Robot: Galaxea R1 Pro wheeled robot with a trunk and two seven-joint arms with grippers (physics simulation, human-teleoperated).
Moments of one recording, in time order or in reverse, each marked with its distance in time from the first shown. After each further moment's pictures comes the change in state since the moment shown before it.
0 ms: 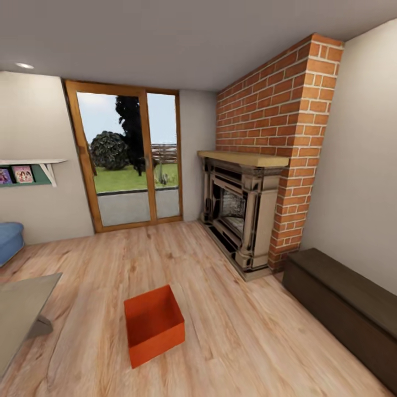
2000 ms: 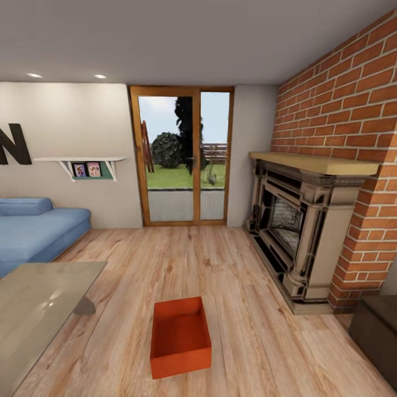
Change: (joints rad) left arm 0.000 -0.005 0.000 -0.001 0.000 -0.012 0.002; right arm 0.000 -0.003 0.013 -0.001 0.009 -0.006 -0.001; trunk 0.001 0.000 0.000
